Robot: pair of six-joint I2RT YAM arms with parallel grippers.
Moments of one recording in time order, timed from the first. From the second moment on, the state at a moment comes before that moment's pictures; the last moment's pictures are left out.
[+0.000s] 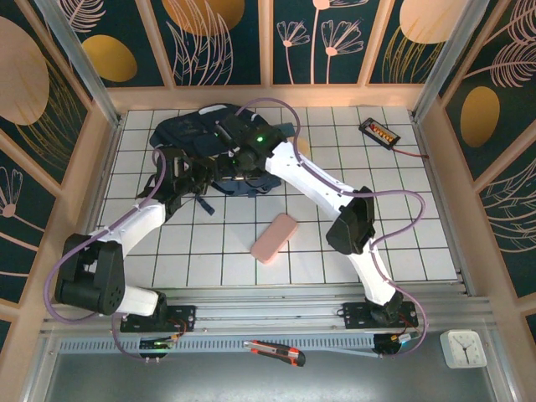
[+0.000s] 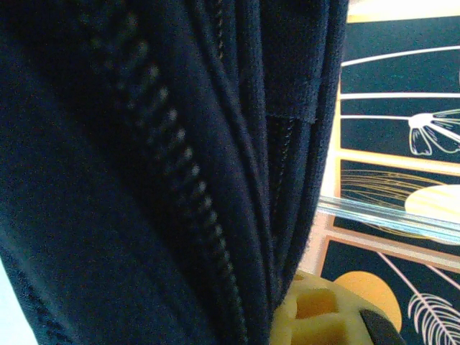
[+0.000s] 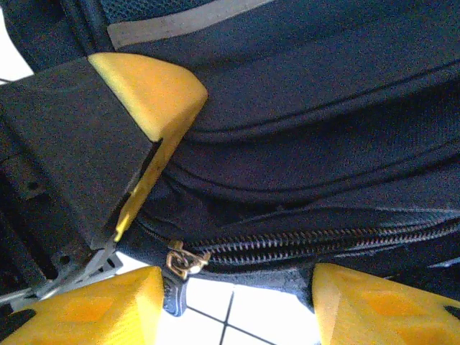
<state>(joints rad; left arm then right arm) -0.25 1.43 0.83 0.12 0.32 -1.39 0.91 2.22 2.38 -1.20 0.00 0.66</state>
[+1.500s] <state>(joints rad) -0.30 1.47 0.81 0.19 0.29 -1.47 0.96 2.27 2.39 -1.24 0.16 0.69</state>
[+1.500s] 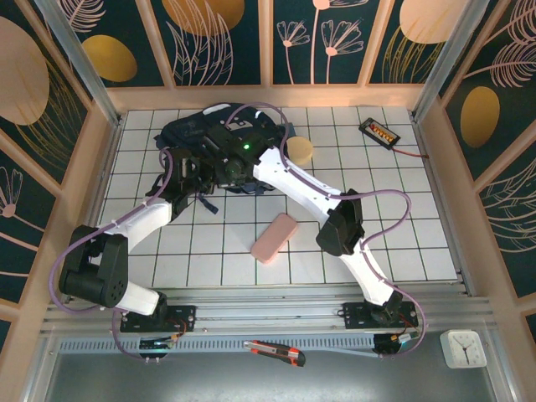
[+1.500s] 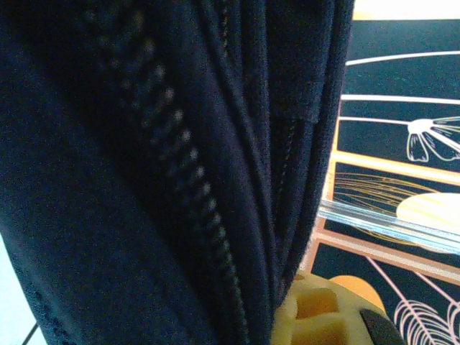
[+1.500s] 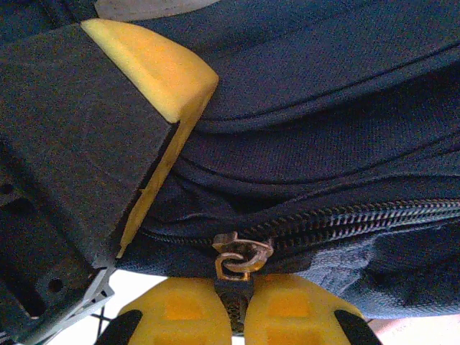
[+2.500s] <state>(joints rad) -0.19 1.36 0.72 0.18 0.44 -1.42 0.62 1.85 1.62 -0.80 -0.14 0.48</state>
